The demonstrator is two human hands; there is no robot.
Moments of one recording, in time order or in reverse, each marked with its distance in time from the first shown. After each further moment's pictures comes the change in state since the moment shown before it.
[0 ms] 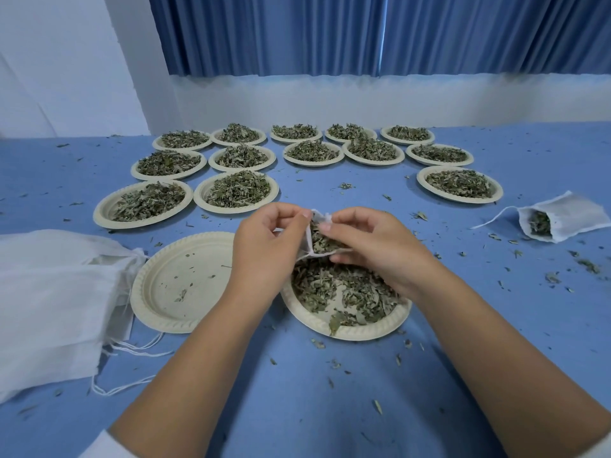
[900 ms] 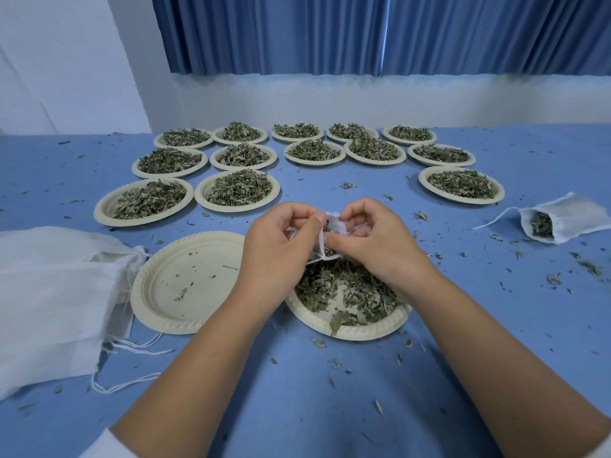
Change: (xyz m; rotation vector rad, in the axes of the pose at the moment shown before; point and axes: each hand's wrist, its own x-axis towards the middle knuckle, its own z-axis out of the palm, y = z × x) left_hand -0.005 0.002 0.004 0.003 -0.091 0.083; right_hand -0.001 0.004 0.002 -0.280 0.138 -0.177
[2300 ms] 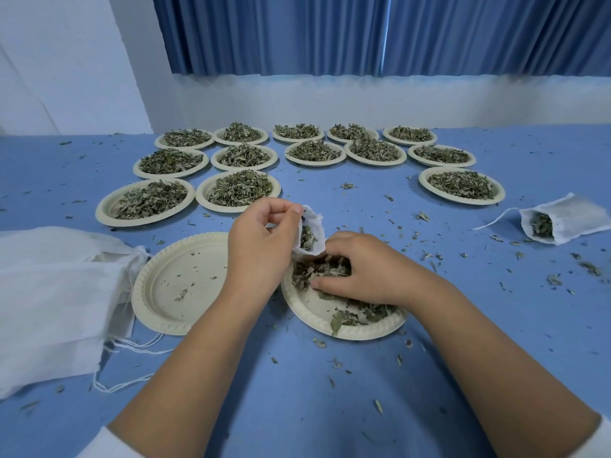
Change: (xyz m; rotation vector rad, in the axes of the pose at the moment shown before) left_hand 0.008 -0.007 -0.009 0.004 0.144 -0.025; right_hand 0.002 0.012 -0.002 -0.721 -0.448 -0.247
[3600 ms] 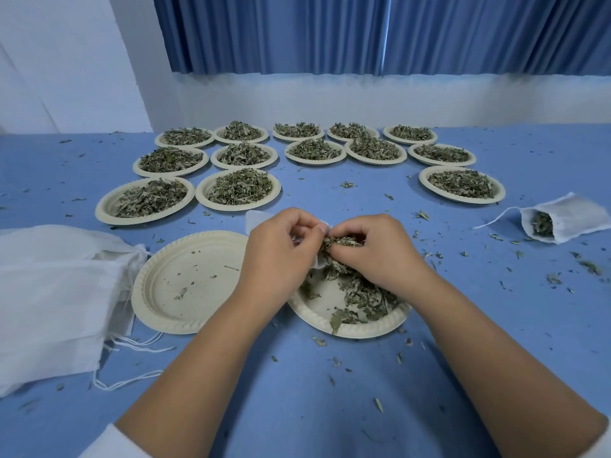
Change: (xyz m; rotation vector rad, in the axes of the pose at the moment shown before) left_hand -0.006 -0.009 0.007 0.223 -0.159 0.075; right_hand -0.002 -0.009 -0.003 0.269 0.417 0.150
